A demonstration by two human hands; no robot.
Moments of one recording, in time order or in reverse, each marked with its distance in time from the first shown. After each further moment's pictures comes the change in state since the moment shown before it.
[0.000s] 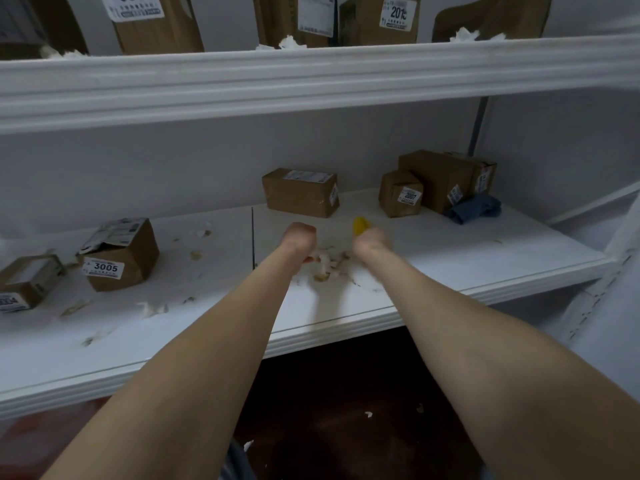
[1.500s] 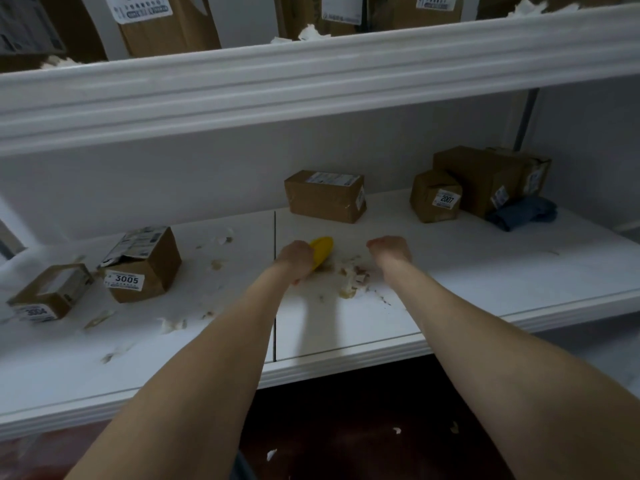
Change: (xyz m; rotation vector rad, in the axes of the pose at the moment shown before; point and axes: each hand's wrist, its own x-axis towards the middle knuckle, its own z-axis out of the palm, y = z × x) left_hand 0.050 -0.029 -0.037 0.778 -0.020 -0.006; right_hand 0.043 0.005 0.029 0.238 -0.078 0.003
